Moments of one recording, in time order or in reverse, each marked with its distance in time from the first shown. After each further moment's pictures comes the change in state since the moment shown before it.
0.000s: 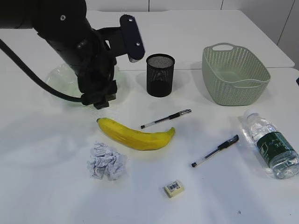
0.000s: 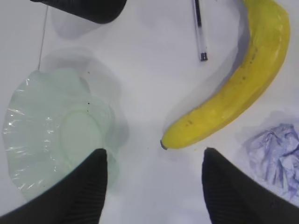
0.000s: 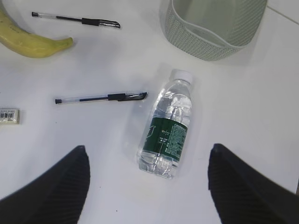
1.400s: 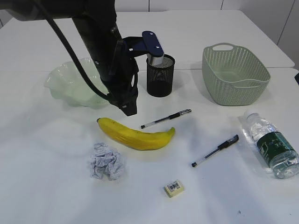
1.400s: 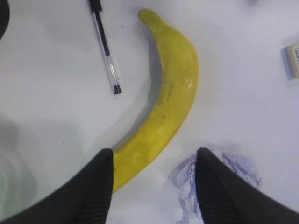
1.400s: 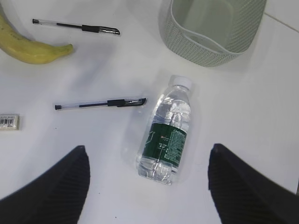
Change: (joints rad) left arm 0.073 0.273 -0.371 -0.466 0.350 0.355; right arm 0.000 0.000 0.000 0.000 -0.019 0.000
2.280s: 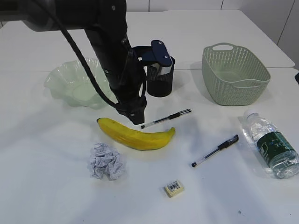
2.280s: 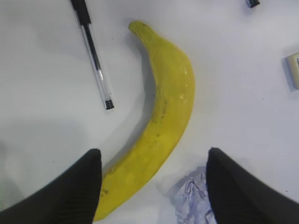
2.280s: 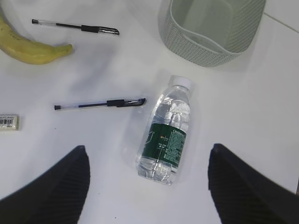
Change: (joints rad) left arm -0.030 0.035 -0.002 -0.002 -0.032 0.002; right arm 0.000 0.000 0.000 0.000 -0.002 0.000
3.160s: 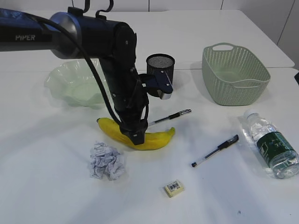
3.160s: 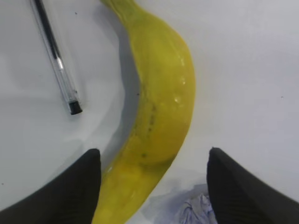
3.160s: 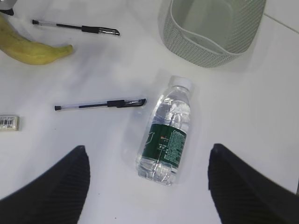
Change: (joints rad) left arm 0.000 0.131 -0.002 -0.002 -0.016 0.000; right arm 0.000 0.000 0.000 0.000 -0.001 0.000
